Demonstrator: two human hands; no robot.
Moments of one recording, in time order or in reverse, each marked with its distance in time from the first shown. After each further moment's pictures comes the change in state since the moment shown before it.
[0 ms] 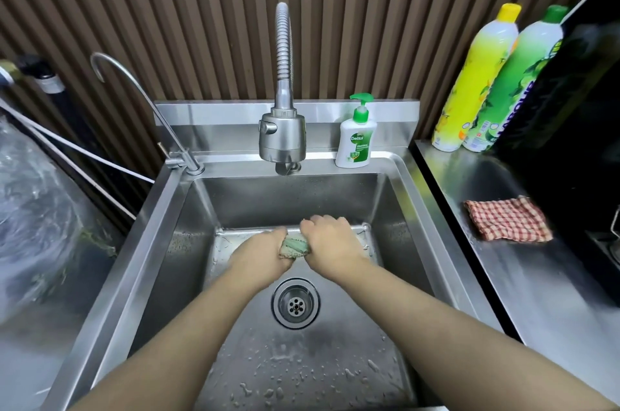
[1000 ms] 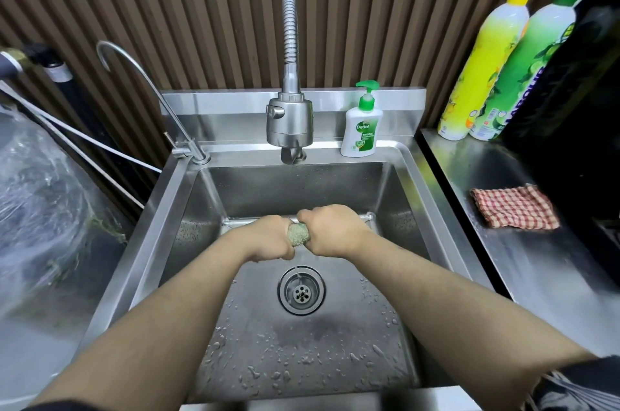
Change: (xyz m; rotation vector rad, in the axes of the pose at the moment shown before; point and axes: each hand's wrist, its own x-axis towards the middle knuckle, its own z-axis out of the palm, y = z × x) left_hand 0.014 0.004 -0.023 -0.194 -0.416 -0.063; right_hand 0.009 0.004 -0.005 0.030 -0.029 -0.169
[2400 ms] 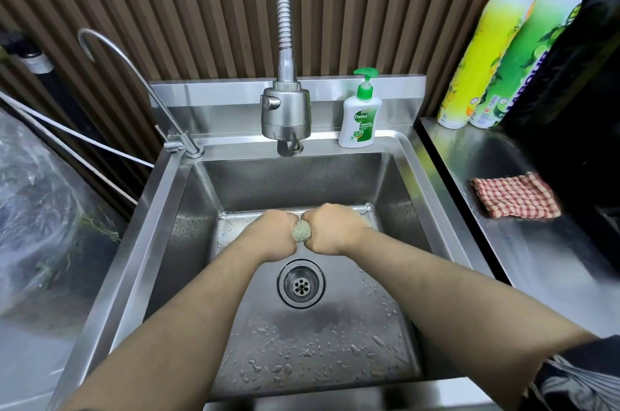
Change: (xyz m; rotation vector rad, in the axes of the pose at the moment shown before) left_hand 0.013 -0.001 0.015 0.277 0.117 0.087; right_hand 0.001 0.003 0.009 0.135 -0.115 0.138
